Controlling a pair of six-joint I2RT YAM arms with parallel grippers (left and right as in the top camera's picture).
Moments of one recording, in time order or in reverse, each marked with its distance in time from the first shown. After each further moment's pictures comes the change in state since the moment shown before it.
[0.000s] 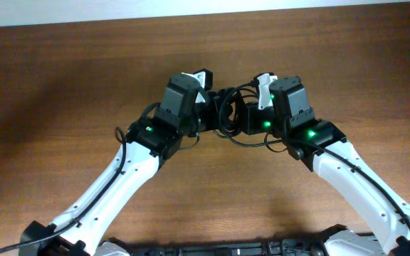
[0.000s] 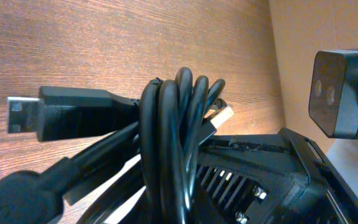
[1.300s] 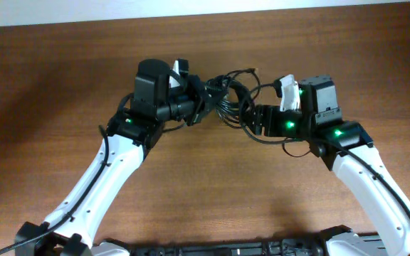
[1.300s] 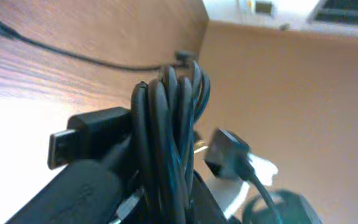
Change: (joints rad) left arm 0.158 0.004 0.000 0.172 0.330 -0.561; right arm -0.166 -0.079 0.005 -0.186 -0.208 0.040
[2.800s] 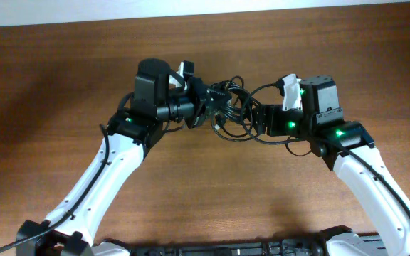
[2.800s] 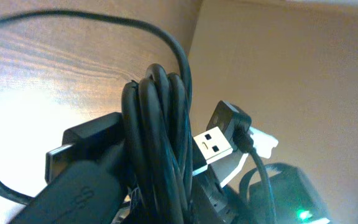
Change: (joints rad) left arm 0.003 0.009 0.000 -0.009 0.097 -0.016; right arm -0.002 -0.005 0.000 0.001 0.070 -0.084
